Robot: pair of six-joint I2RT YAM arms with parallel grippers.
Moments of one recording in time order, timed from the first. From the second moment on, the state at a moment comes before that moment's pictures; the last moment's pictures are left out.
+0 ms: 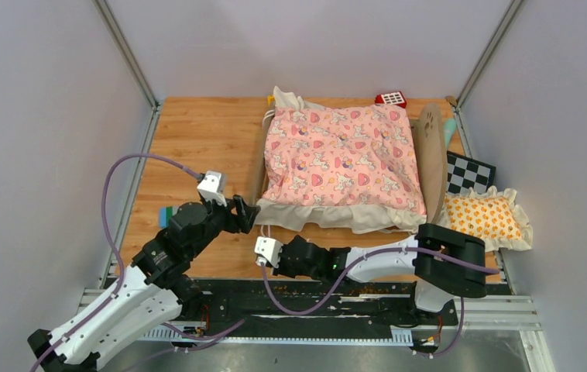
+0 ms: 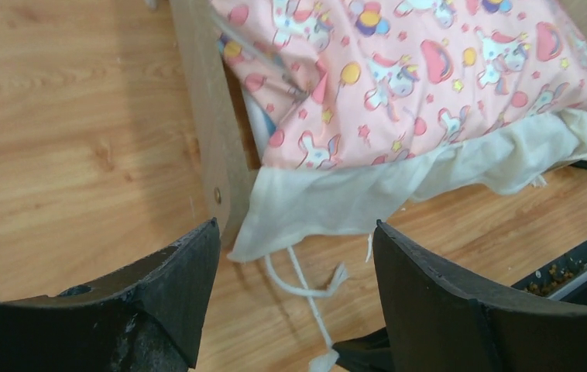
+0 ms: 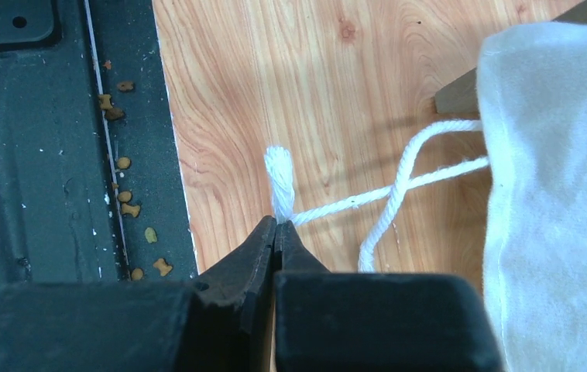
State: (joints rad) left arm -0.75 0.57 0.60 -0.30 -0.21 -0.36; right arm 1.33 1.61 0.69 0.39 0.09 -0.19
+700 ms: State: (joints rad) left arm -0.74 0.64 0.25 -0.06 -0.11 -0.72; right arm 1.29 1.48 0.62 0.43 0.04 -0.10
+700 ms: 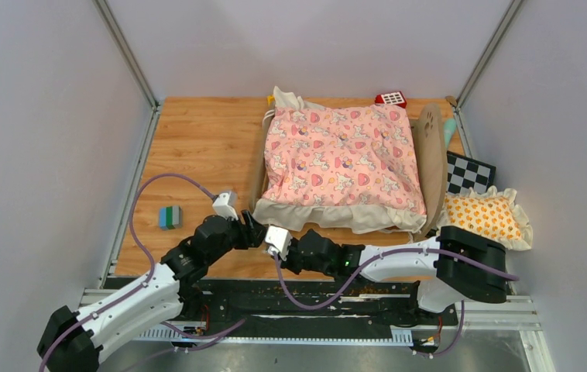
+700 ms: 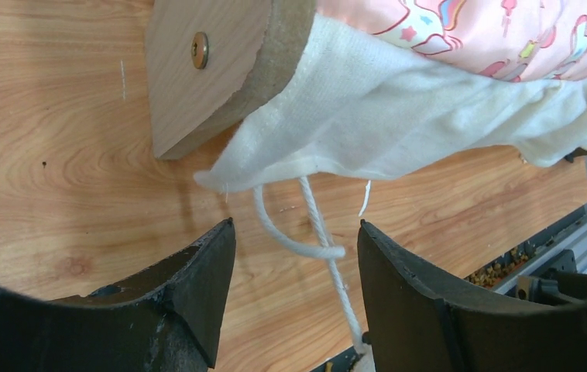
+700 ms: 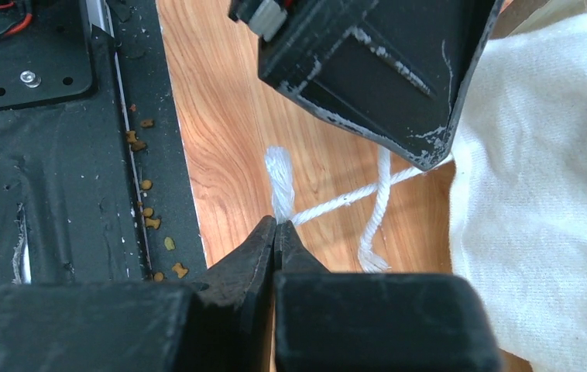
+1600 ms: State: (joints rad) left arm -0.72 0.81 0.20 0.07 -0.17 -0.77; right arm 1.29 1.47 0.62 0.43 0.03 -0.09
